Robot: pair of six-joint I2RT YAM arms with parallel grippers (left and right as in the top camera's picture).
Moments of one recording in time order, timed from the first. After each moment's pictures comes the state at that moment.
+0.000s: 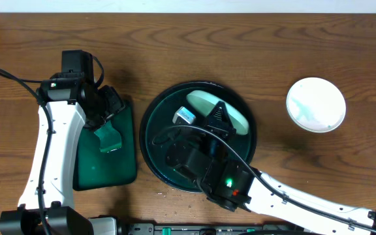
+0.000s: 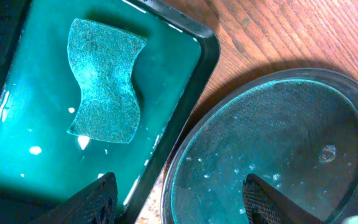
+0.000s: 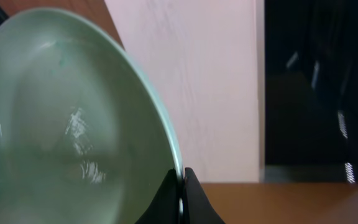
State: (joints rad) left arm 0.07 1.49 1.30 -1.12 0.12 -0.56; right arm 1.14 1.43 1.02 -0.29 1.26 -0.63
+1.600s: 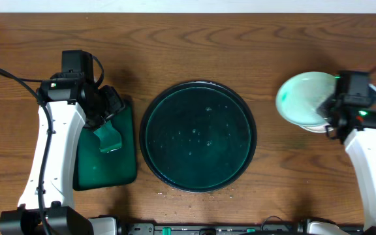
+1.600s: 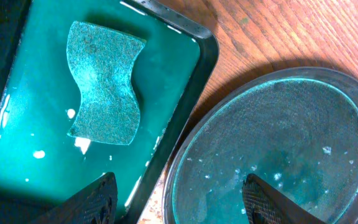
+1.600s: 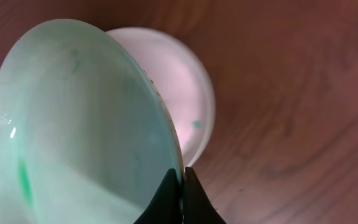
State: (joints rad) left arm 0.07 1.49 1.30 -1.12 0.12 -0.54; right arm -0.12 1.35 1.02 -0.74 0.33 0.64
